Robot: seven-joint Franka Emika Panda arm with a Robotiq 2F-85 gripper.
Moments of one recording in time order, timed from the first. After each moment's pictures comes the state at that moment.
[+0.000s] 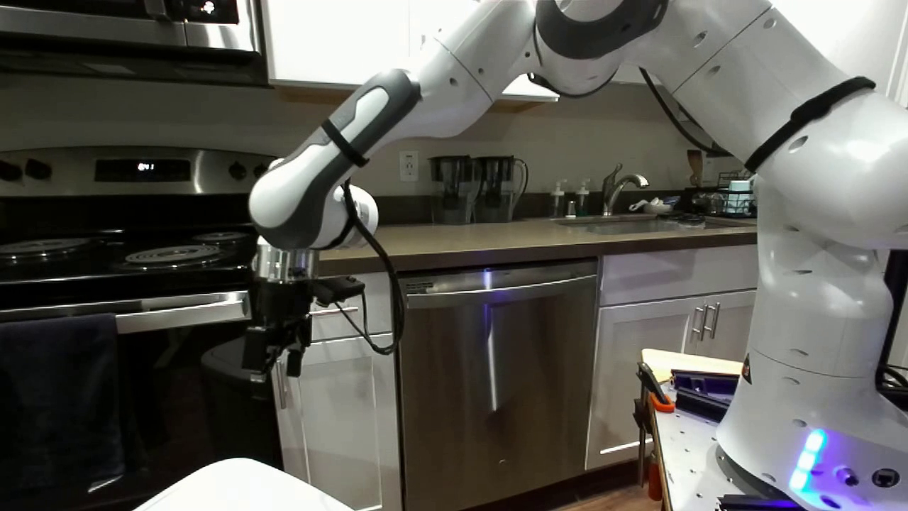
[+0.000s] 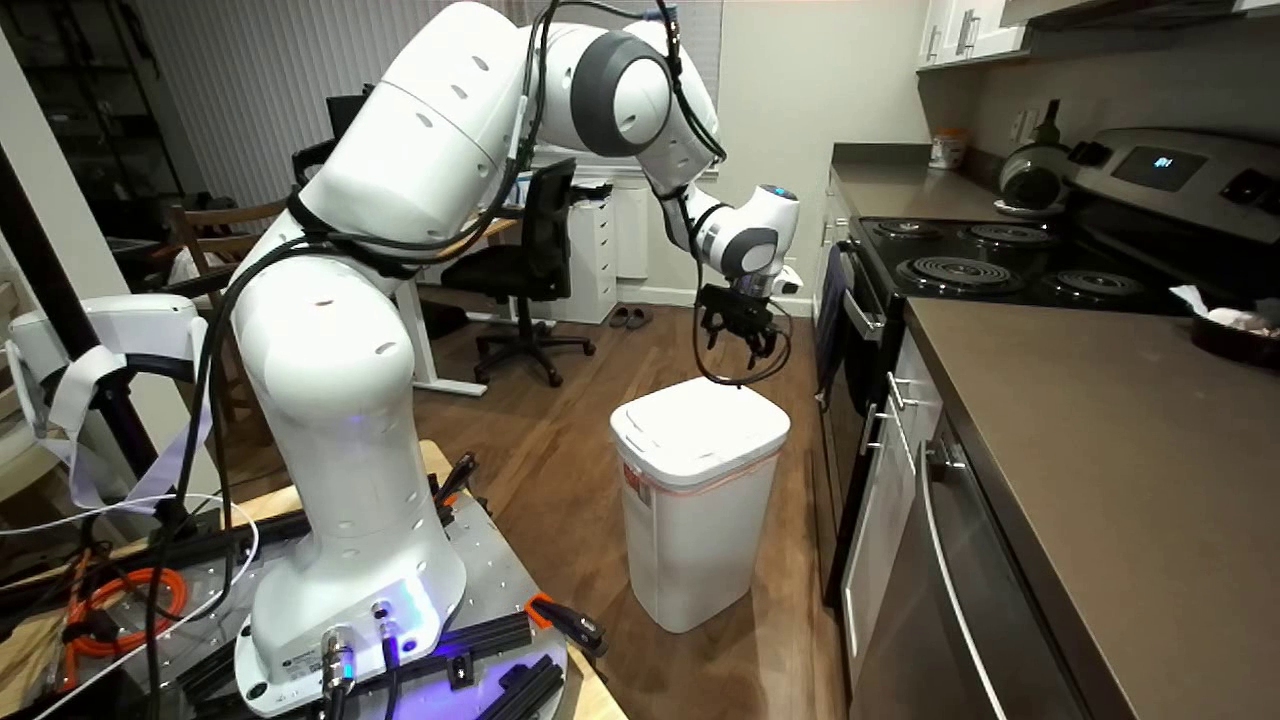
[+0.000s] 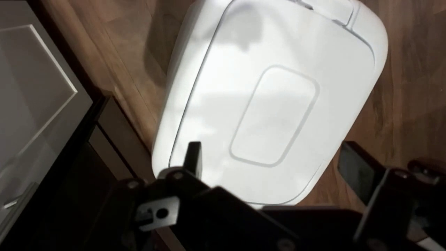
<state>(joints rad) 0.02 0.75 0.16 -1.64 0.17 2.42 -0.27</state>
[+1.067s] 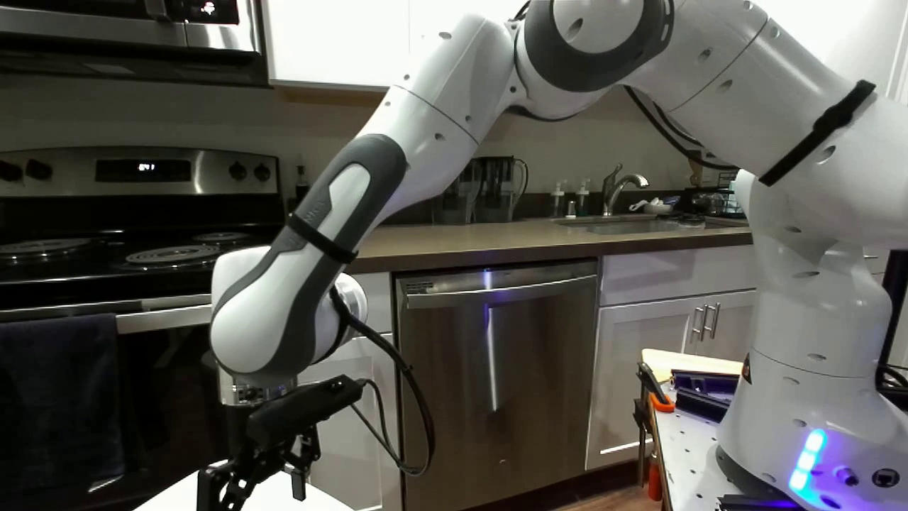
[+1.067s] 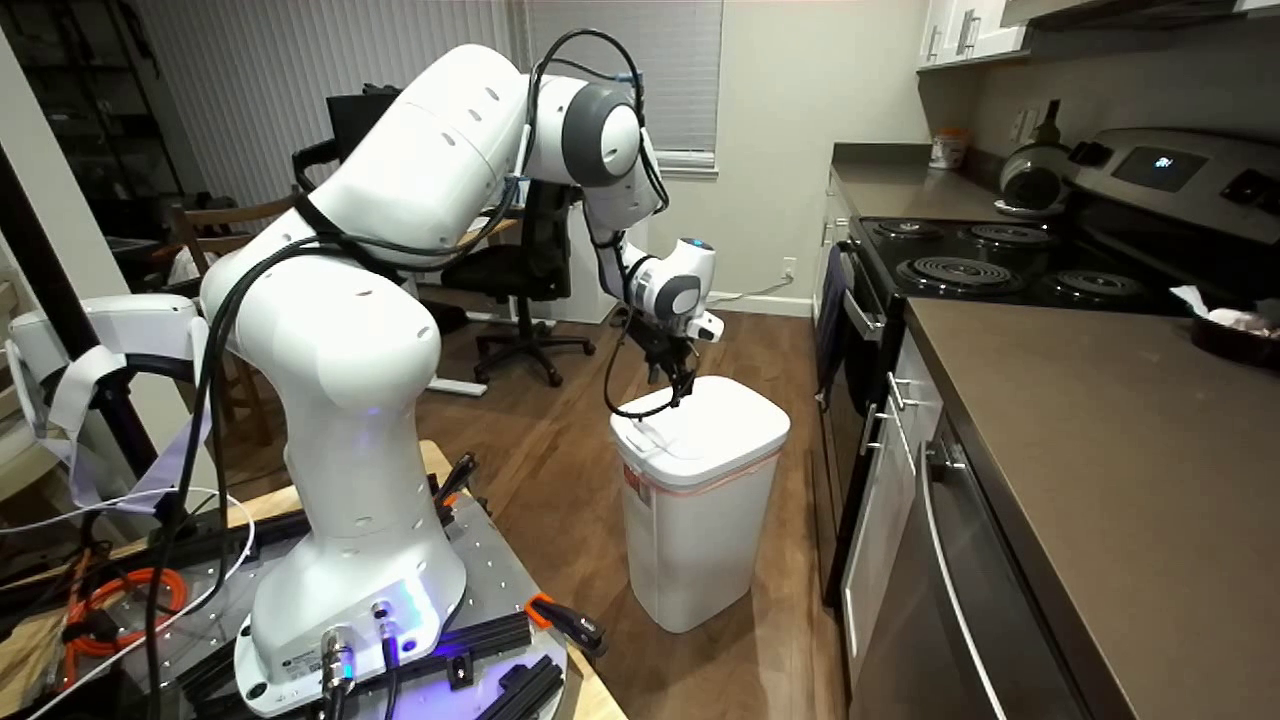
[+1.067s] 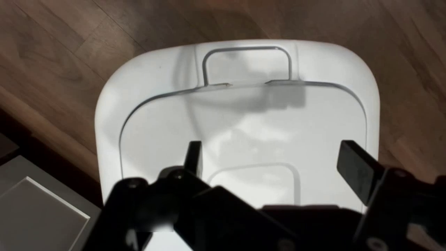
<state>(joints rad) 0.28 0.89 0.09 -1.68 0.17 2.52 0.32</state>
